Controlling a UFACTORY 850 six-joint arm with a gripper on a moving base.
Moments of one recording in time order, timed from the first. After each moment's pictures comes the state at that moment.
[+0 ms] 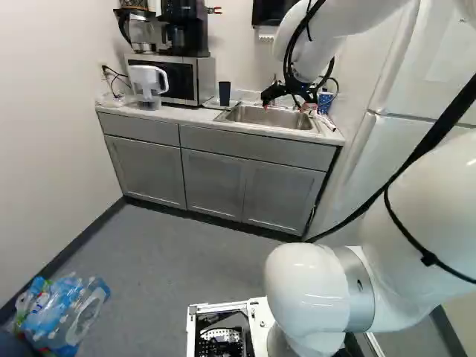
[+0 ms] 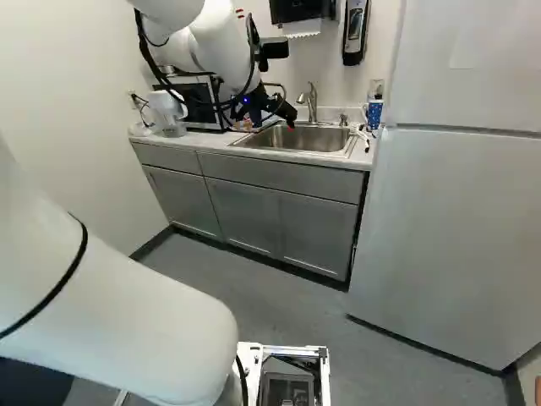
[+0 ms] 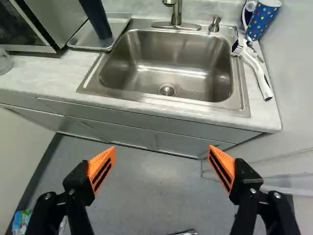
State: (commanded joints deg) arm -9.1 12.4 -54.1 0.0 -20.2 0.9
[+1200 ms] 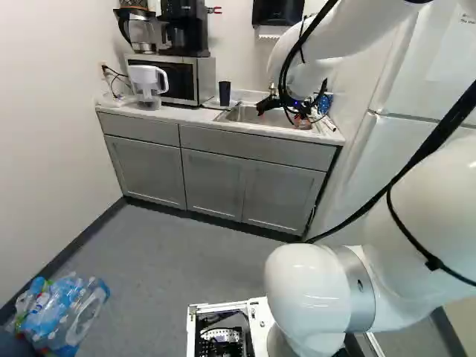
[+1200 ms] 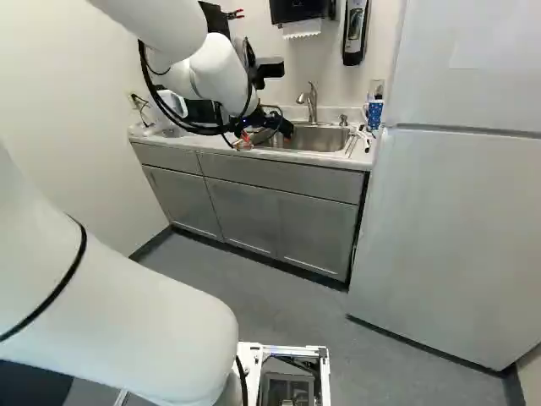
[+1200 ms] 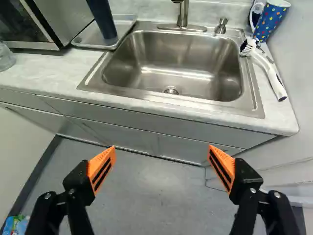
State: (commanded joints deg) arm -7.5 13.0 -45.8 0.0 -8.4 0.7
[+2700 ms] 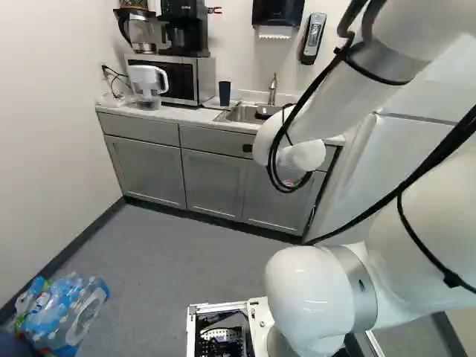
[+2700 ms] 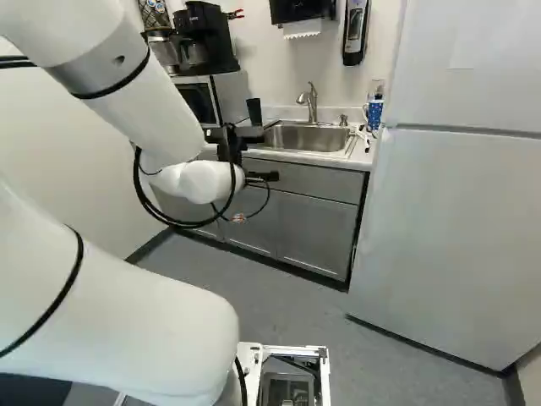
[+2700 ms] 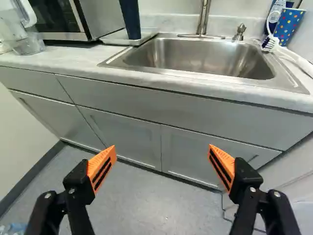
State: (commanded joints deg) arm -2.2 15.1 -17.0 0.0 32.8 0.2
